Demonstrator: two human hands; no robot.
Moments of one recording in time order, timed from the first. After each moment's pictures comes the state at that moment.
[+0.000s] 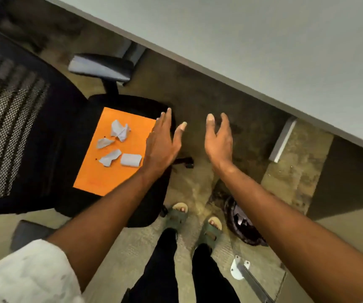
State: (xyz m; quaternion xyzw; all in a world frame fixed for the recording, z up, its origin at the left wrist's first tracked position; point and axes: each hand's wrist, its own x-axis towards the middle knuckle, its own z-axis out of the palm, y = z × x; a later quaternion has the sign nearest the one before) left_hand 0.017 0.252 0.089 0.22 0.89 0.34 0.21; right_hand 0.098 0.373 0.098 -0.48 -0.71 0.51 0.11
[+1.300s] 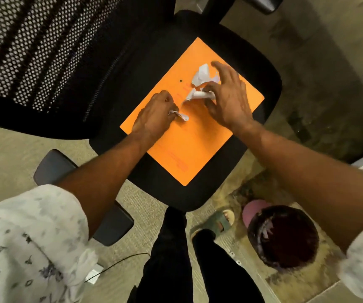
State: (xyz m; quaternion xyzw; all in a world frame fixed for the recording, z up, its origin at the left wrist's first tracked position) left_hand -0.106 0.010 -0.077 0.16 0.95 0.17 0.20; right_hand -0.101 0.231 -0.058 0.06 -0.99 0.12 -0.08
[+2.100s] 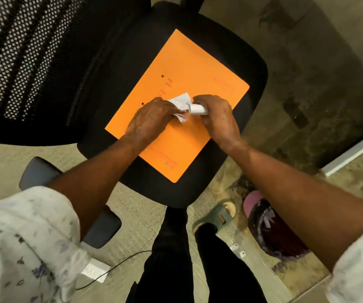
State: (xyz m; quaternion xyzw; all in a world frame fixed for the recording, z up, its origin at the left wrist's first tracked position) left_hand -0.093 0.042 -0.059 0.28 0.93 0.15 0.19; right_hand -0.047 0.240 -0.077 -0.03 -0.93 0.35 -0.07
